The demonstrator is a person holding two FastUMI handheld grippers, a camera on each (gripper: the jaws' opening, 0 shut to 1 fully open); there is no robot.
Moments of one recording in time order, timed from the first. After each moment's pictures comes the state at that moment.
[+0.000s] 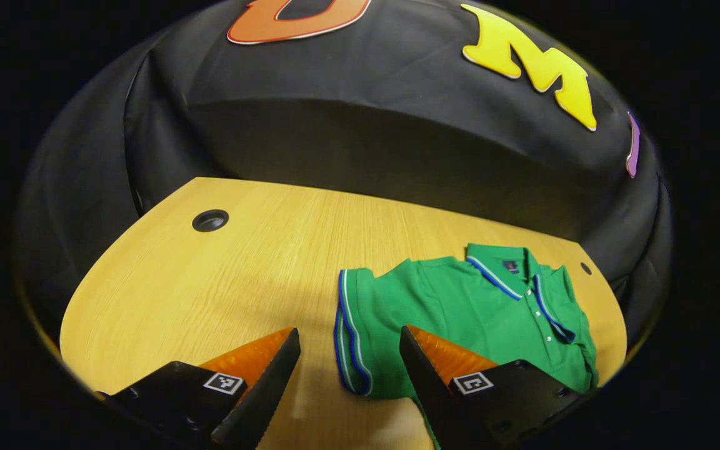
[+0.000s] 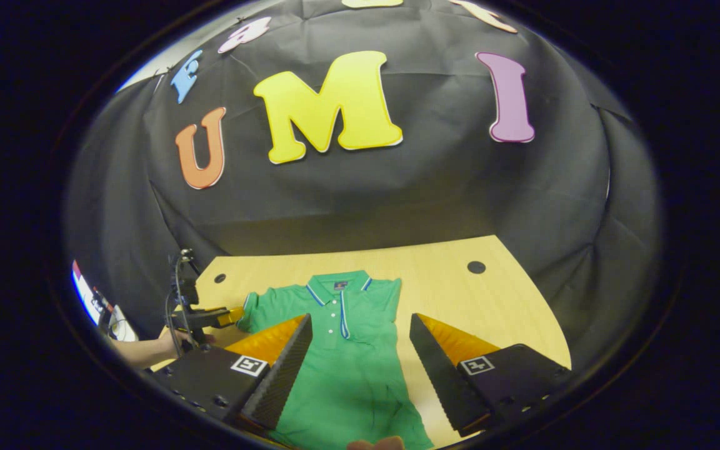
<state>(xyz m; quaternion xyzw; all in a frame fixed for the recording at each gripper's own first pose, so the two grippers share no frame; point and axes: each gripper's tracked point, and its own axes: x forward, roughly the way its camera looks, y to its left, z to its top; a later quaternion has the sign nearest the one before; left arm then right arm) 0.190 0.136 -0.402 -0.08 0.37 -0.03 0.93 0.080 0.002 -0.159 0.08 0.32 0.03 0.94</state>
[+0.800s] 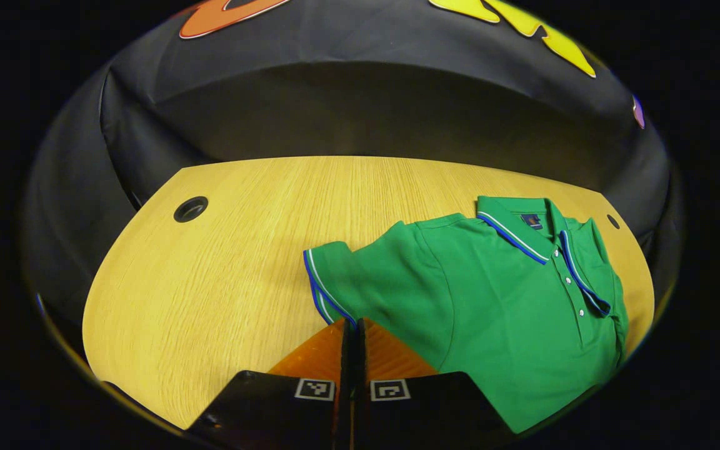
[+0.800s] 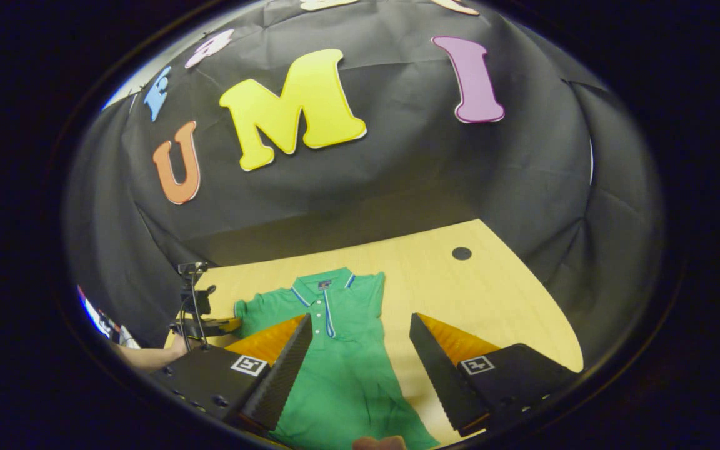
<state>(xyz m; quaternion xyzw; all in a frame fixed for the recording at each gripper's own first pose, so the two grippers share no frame) 0.196 0.103 -0.419 -0.01 0.42 -0.04 0.91 0.088 -0.035 -0.172 0.12 0.32 0.00 0.94</state>
